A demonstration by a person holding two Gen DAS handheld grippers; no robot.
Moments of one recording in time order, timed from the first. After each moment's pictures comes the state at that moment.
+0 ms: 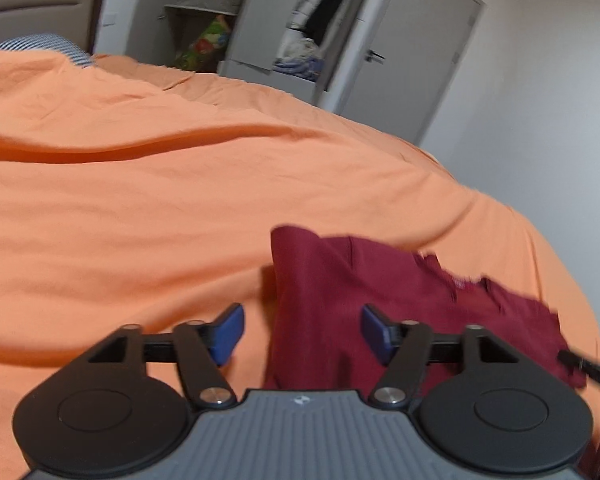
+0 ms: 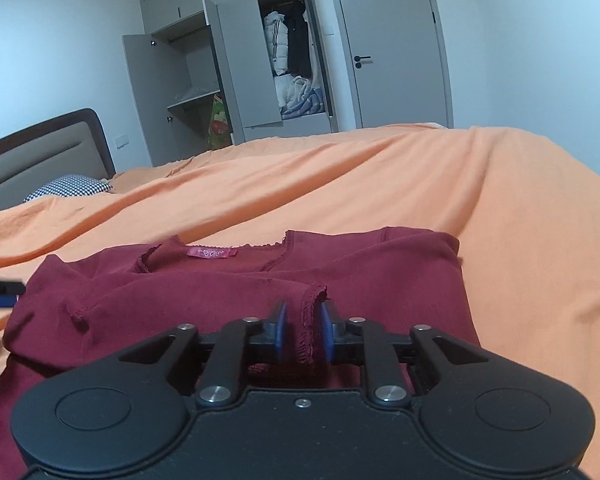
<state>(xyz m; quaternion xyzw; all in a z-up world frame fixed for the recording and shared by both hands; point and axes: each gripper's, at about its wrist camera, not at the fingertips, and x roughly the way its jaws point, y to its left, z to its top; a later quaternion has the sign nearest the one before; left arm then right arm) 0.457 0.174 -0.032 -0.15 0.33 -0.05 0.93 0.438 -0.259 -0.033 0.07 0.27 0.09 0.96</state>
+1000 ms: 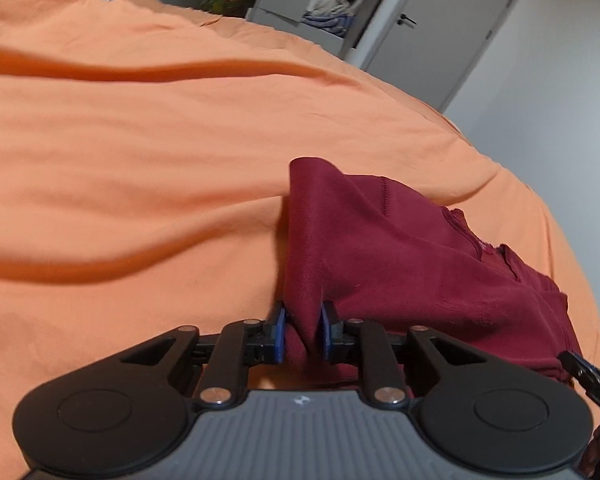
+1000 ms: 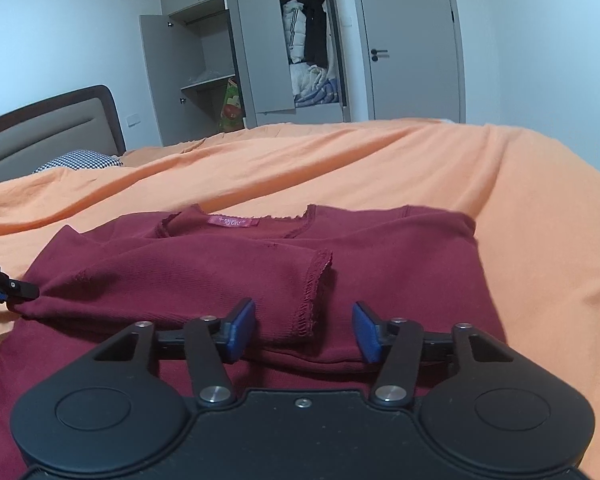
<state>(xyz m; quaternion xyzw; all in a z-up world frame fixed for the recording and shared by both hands) 0.451 0.185 -0.057 -0.21 0.40 -0.02 0.89 0.421 -0.243 -0.039 0.03 0.28 0.10 0.95</state>
